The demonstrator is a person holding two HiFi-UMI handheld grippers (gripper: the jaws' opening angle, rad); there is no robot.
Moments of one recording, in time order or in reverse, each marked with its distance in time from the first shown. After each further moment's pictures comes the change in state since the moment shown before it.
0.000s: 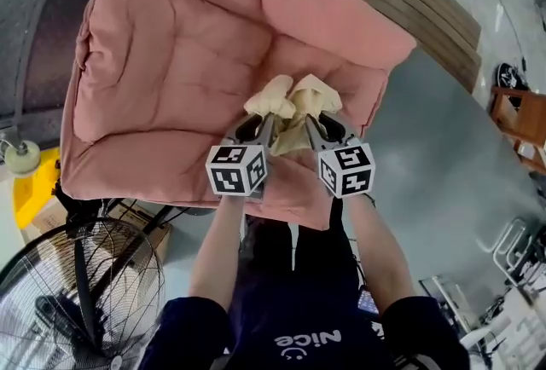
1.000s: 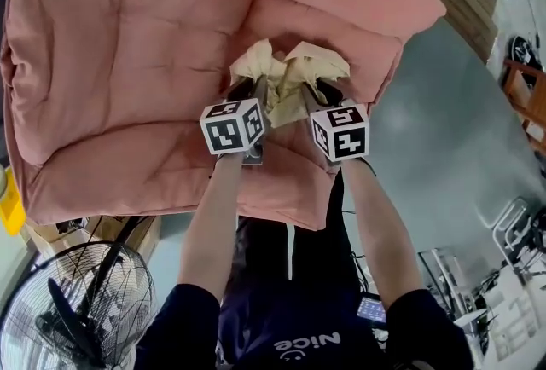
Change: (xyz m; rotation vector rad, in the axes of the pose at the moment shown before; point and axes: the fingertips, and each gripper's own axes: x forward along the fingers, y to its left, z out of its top) left arm 0.134 0.064 -0.081 -0.125 0.168 0.118; right arm 0.100 -0.082 -0.101 0.038 0.215 -0.030
